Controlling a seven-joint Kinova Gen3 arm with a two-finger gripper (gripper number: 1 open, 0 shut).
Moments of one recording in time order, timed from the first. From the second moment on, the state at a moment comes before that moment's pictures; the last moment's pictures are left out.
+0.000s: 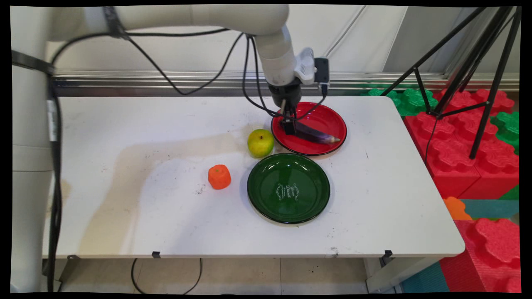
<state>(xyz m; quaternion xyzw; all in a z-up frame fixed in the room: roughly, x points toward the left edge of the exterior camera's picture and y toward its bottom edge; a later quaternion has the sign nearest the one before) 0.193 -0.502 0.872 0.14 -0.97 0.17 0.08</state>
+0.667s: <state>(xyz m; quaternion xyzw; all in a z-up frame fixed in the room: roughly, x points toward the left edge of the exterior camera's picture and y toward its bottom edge) 0.172 -0.564 0.814 0.09 -0.98 0.15 0.07</state>
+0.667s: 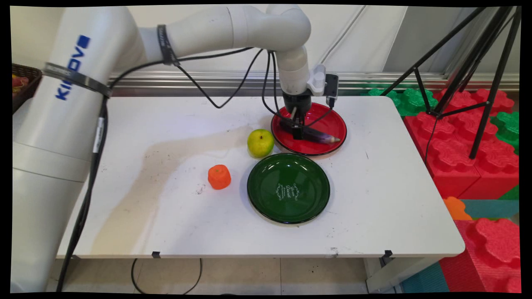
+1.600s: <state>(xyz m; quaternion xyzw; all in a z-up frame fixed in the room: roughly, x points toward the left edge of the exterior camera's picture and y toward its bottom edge) 0.168 -0.578 0.815 0.07 -0.98 0.15 0.07</state>
